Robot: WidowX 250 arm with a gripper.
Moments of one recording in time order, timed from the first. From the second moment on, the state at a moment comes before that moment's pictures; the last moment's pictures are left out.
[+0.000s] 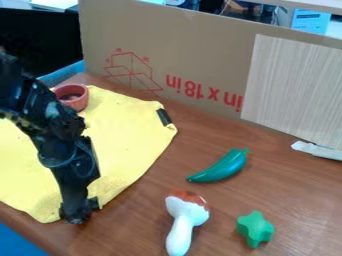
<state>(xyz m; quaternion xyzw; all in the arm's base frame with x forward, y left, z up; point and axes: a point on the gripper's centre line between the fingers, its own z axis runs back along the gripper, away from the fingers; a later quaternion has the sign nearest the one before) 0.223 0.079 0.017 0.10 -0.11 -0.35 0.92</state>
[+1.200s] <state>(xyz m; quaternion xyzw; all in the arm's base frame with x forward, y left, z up) 0.241 0.097 0.070 0.05 -0.16 -0.29 0.94</state>
